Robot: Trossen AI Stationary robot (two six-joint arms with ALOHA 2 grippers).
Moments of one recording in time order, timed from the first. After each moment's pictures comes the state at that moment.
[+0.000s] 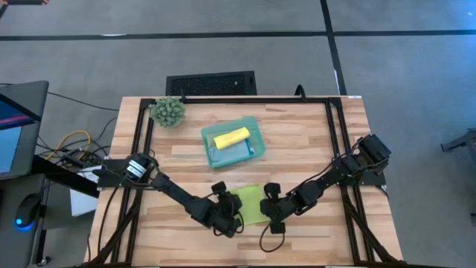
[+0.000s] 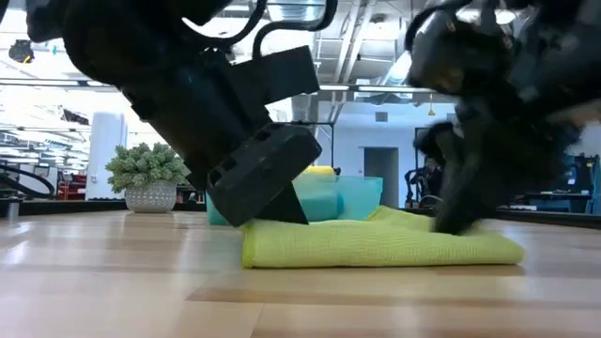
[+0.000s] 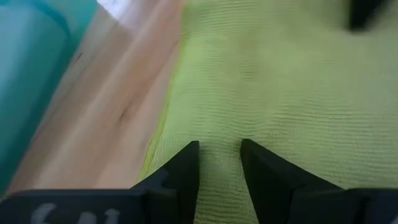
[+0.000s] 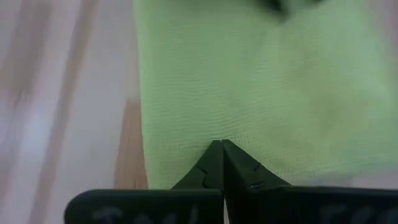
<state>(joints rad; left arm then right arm) -0.50 2.13 1.29 -0.32 -0.75 -0.70 0.54 1.80 0.90 -0.10 0.25 0.37</state>
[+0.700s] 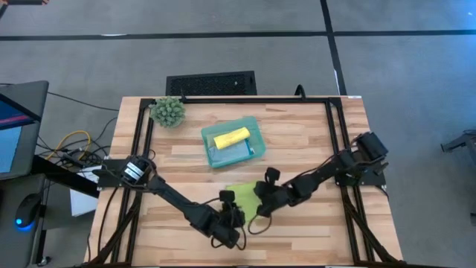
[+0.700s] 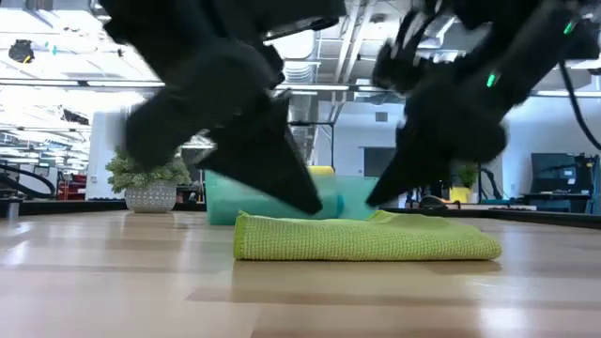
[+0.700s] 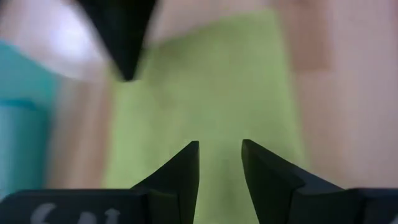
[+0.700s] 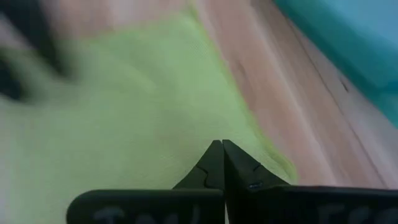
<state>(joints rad) -0.55 2.12 1.43 -0.43 -0.69 -0.36 0.44 1.80 0.89 -0.05 0.50 0.46</state>
